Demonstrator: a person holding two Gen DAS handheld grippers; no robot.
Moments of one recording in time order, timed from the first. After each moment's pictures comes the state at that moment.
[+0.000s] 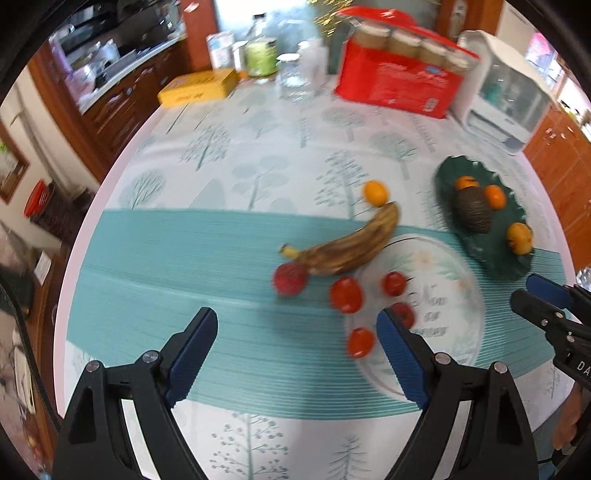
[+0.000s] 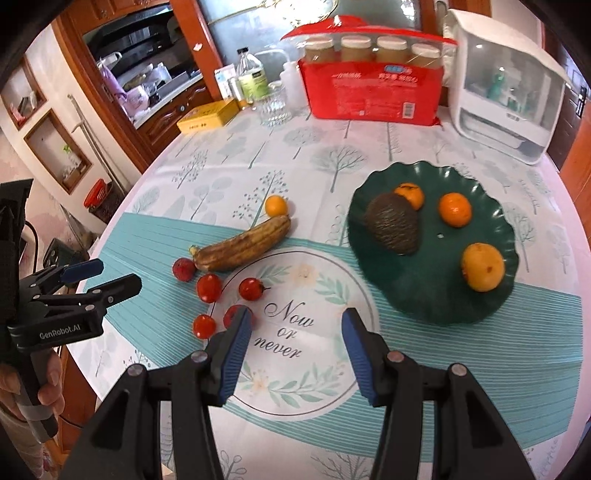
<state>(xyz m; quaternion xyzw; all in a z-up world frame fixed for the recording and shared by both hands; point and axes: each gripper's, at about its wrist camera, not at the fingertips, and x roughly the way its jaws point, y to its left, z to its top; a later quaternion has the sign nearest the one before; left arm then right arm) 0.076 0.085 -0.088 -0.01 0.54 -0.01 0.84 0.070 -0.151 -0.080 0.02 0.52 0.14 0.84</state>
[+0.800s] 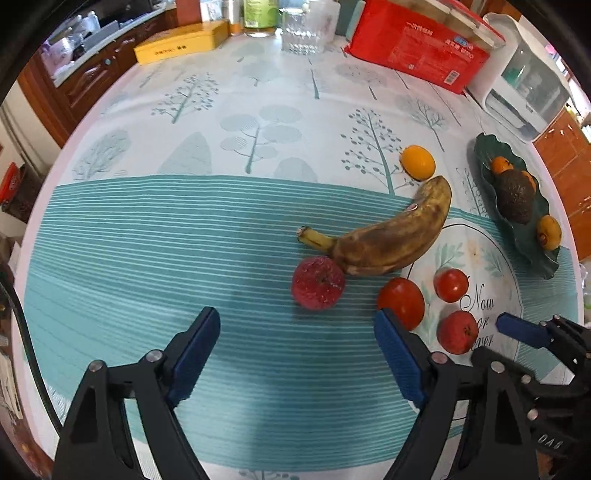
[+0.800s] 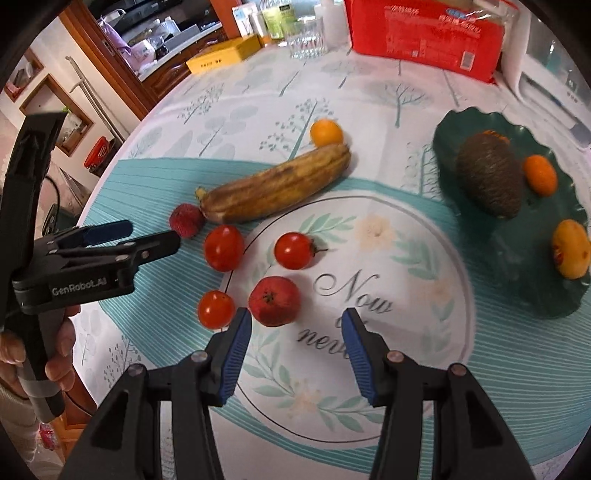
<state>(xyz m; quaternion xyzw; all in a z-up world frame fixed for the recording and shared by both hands) 0.128 0.111 -0.173 -0.04 0.58 -0.05 0.81 0.089 -0.084 -0.158 0.00 0.58 0.17 0.79</state>
